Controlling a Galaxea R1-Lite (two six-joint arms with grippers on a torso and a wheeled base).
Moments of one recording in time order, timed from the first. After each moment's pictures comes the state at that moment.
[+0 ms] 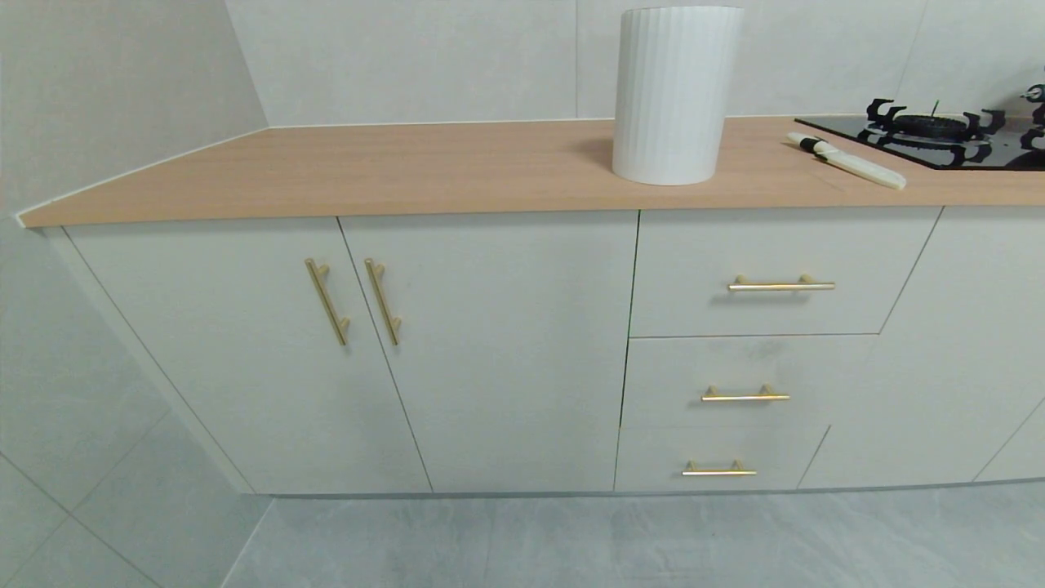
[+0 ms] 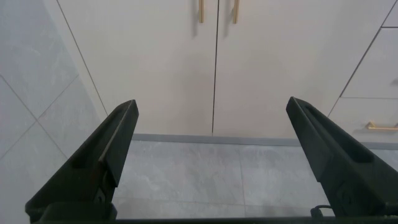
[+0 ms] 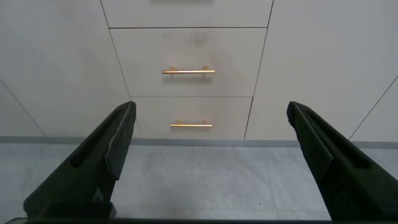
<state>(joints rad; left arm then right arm) 0.00 0.00 0.00 -0.01 0.04 -0.01 0.00 0.00 0.00 0.00 0.01 -0.01</state>
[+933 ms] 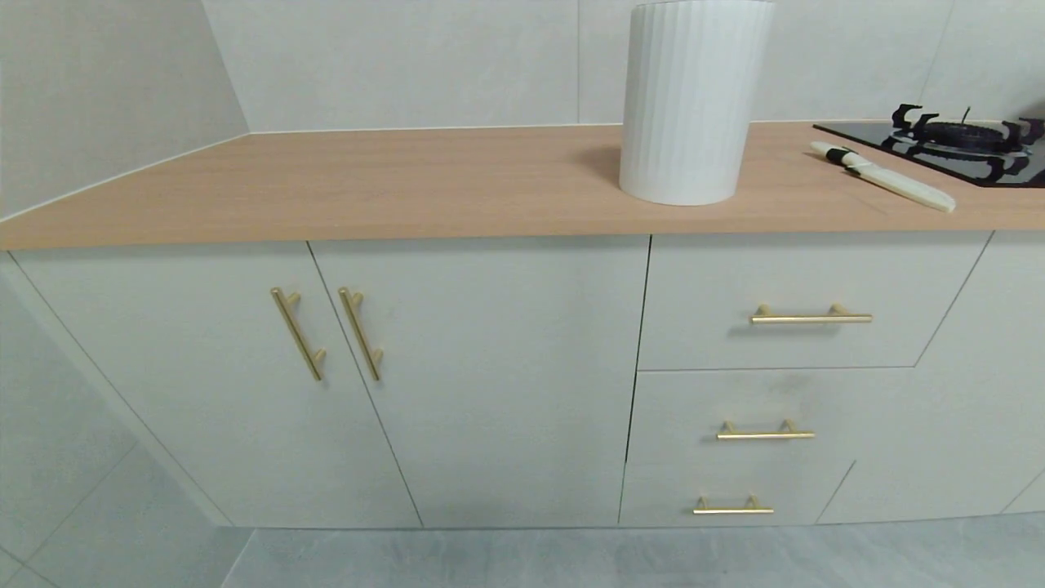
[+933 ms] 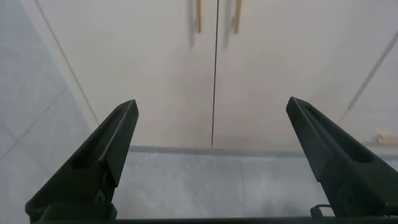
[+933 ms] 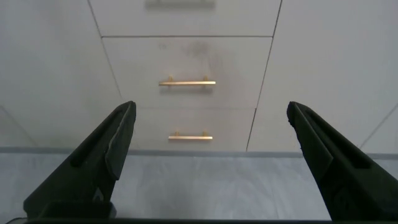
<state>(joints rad) 0.00 0.00 0.00 -0.01 0.04 -0.01 0.00 0.00 0.00 0.00 0.01 -0.01</state>
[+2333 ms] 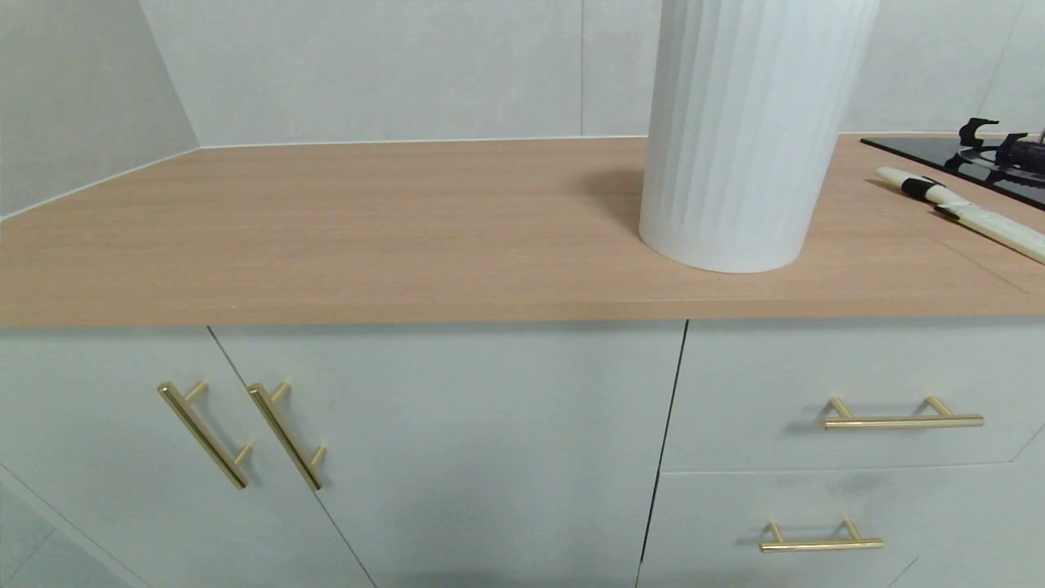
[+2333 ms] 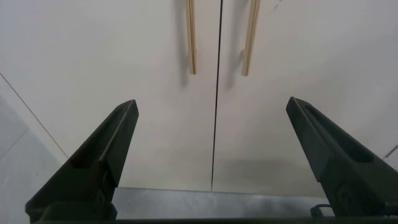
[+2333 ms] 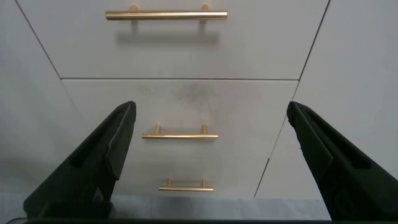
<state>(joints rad) 0.00 0.00 0.00 -0.01 0.04 0.00 0.00 0.00 0.00 0.00 0.01 -0.01</state>
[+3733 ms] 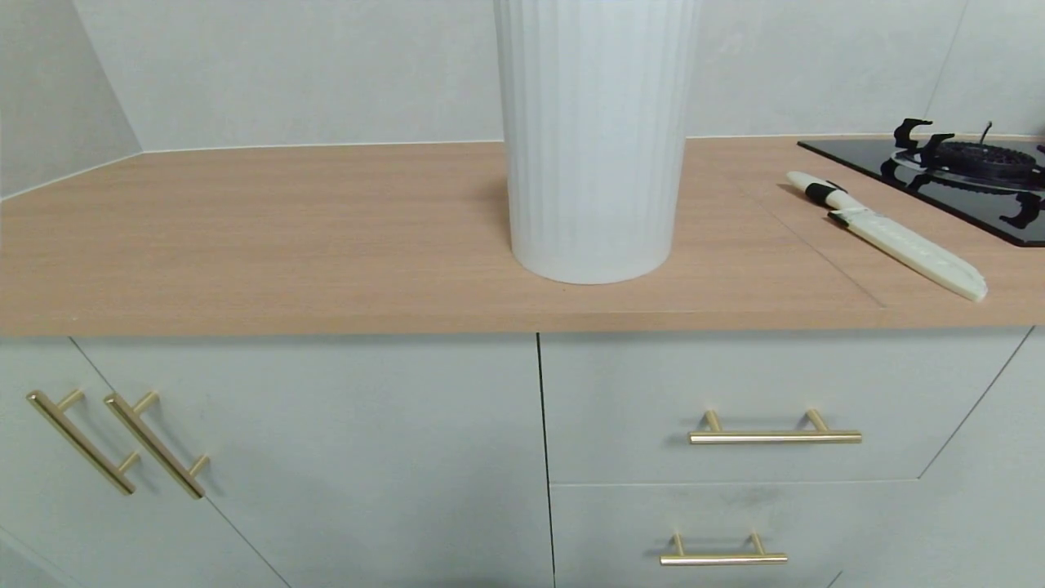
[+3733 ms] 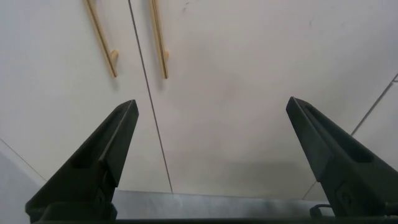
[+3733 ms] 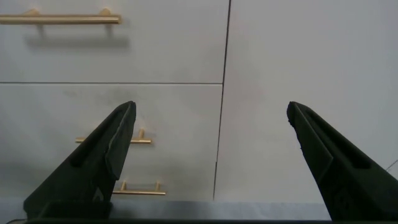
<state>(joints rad) 0.00 0.00 0.00 0.00 0.04 -0.01 0.00 0.00 0.00 0.00 0.01 -0.01</state>
